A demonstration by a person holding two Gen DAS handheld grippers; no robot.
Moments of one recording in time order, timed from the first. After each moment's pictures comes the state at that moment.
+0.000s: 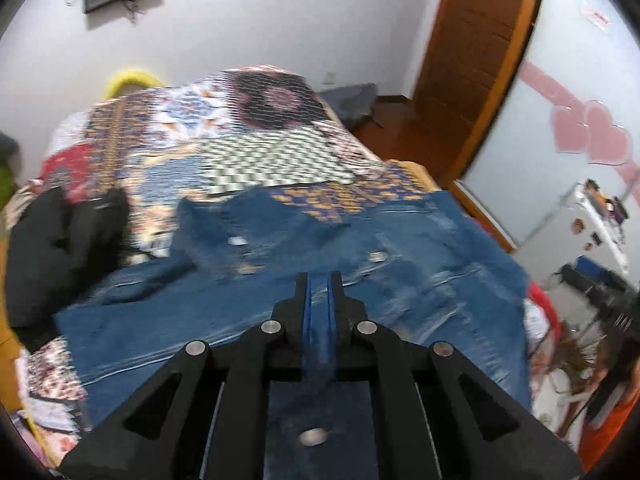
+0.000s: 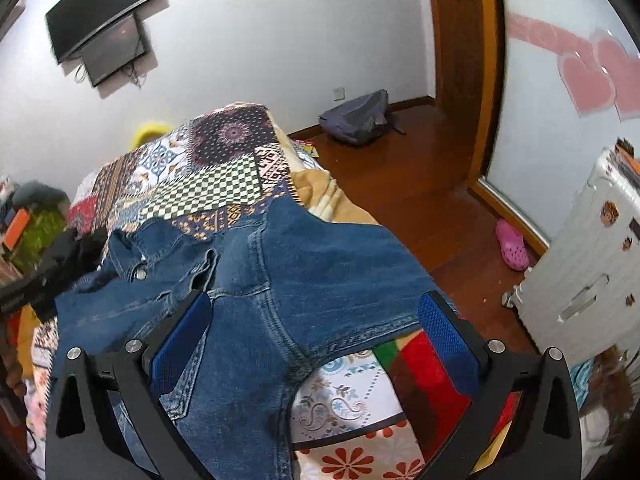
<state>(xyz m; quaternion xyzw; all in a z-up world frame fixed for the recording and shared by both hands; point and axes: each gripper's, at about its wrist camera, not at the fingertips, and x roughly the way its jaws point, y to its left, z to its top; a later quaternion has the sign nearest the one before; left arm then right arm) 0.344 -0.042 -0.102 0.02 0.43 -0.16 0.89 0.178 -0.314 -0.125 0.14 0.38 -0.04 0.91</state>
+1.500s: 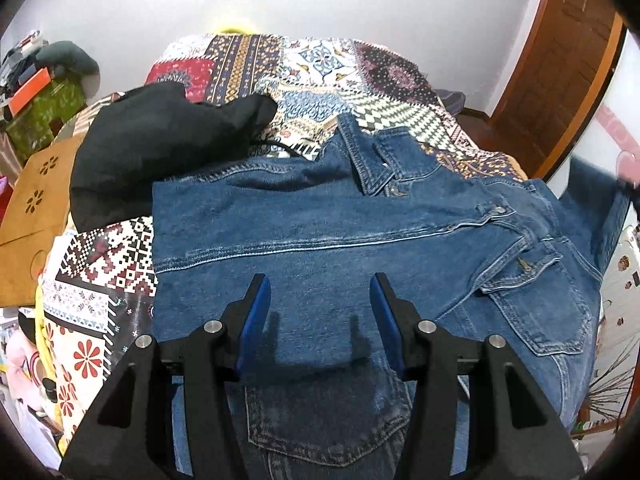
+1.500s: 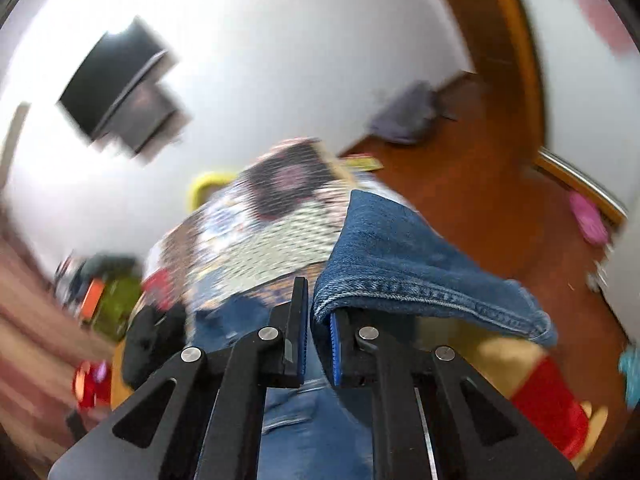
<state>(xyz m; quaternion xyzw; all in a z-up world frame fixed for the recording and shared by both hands) 0.282 0.080 -0.154 -0.05 0.45 -0.04 0.89 0.234 -0.305 -0.068 0.26 0.33 0.07 0.90</state>
